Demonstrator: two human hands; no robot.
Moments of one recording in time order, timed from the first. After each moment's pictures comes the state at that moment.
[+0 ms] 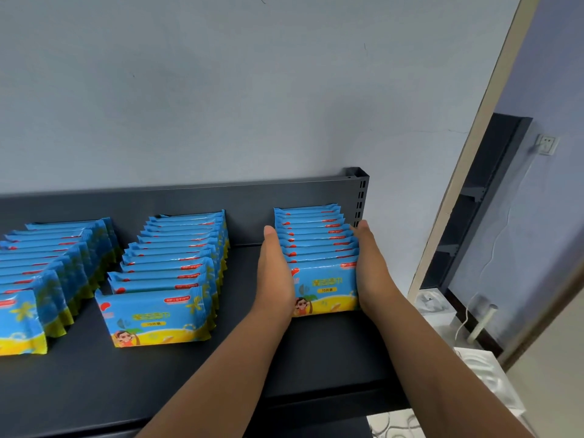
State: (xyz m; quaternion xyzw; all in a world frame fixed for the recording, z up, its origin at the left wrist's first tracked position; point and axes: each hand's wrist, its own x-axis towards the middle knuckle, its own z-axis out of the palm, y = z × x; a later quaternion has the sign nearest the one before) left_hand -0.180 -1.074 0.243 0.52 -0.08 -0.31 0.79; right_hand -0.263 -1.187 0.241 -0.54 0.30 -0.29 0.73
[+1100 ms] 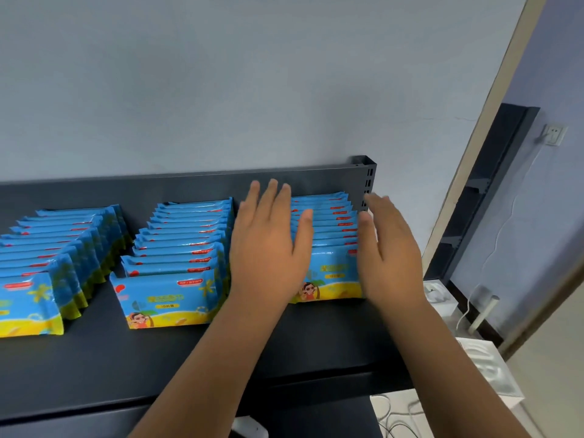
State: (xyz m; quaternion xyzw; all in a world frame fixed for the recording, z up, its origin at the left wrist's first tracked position) left_hand -0.175 -1.031 0.262 0.80 -0.40 0.26 0.37; right_hand -0.296 -1.152 0.254 -0.82 0.28 -0.45 0.23
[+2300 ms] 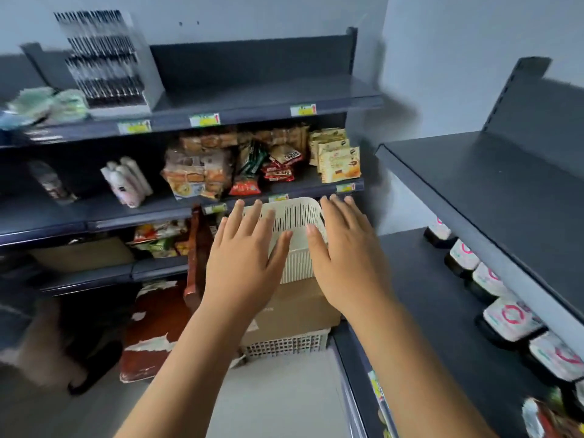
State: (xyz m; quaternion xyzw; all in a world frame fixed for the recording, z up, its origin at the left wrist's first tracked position) left_hand -0.192 -0.285 0.172 0.93 0.29 0.22 0.09; right_hand -0.081 -0.412 0.184 -0.87 -0.41 -0.07 0.28
